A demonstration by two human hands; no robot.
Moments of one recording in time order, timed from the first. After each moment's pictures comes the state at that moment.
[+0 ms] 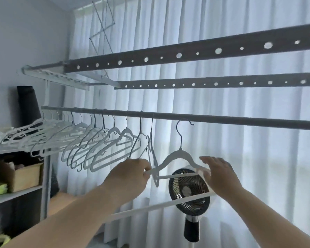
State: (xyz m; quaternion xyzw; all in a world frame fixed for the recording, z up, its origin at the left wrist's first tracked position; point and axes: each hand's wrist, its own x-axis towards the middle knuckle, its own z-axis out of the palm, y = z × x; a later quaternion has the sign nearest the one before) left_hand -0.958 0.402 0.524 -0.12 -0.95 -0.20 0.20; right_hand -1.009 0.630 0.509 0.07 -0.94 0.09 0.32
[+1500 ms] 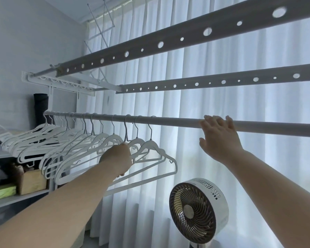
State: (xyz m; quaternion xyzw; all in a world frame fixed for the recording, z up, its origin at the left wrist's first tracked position) left_hand -1.101 0.455 0.554 0.08 -0.95 -0.18 0.23; right_hand -1.109 0.688 0.602 0.11 -0.90 -0.06 0.41
